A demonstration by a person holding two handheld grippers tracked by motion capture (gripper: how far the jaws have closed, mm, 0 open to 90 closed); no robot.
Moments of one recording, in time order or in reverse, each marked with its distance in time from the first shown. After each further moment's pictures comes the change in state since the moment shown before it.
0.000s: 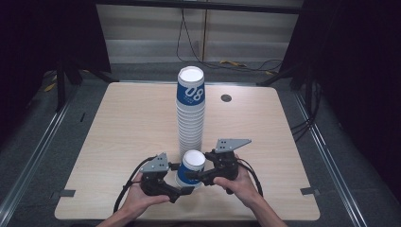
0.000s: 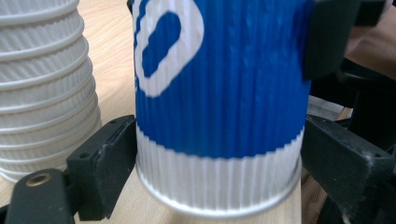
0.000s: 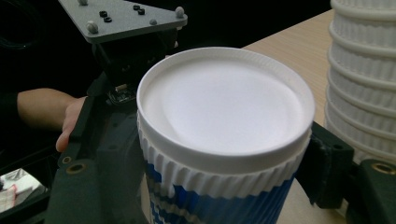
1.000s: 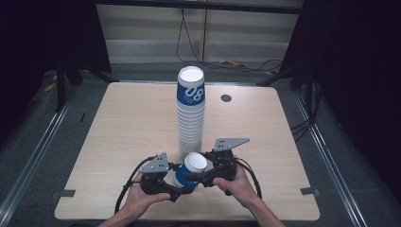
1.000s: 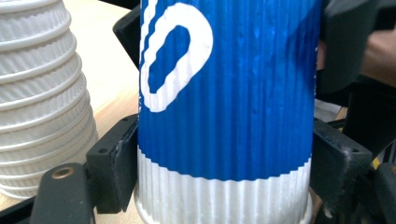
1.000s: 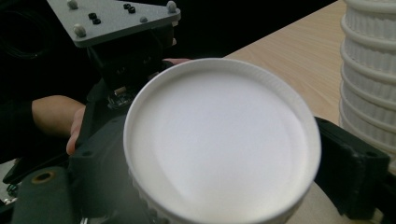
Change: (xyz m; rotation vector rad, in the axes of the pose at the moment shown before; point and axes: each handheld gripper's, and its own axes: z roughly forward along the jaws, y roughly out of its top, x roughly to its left) left arm -0.005 0.005 -0.002 -0.006 -0.006 0.036; right arm 0.002 0.003 0.003 0.008 0.027 0.055
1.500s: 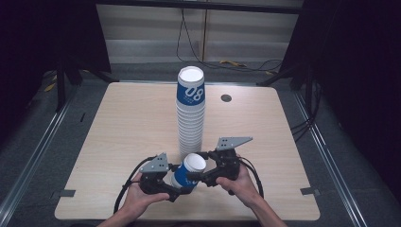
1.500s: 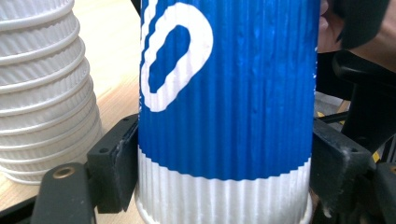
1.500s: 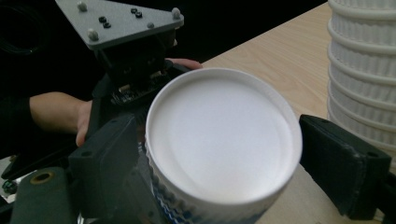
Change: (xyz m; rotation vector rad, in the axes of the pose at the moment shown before) left arm 0.003 -0.001 -0.003 0.037 0.004 -0.018; right arm 0.000 0.003 -0.008 0.016 -0.014 -0.003
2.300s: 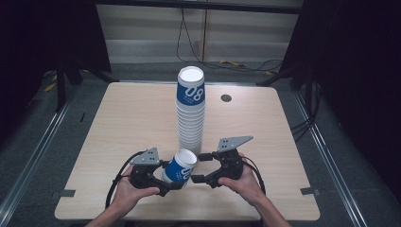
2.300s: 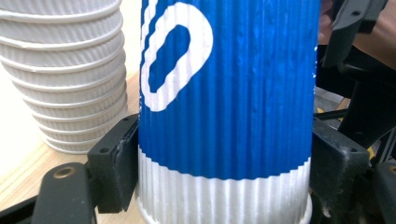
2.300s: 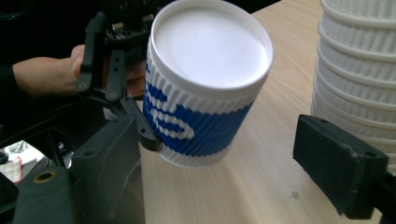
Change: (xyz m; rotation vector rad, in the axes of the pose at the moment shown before) left arm 0.015 0.005 -0.024 0.046 0.012 -0.051; right arm -0.004 0.000 -0.008 0.103 -0.024 -0.056
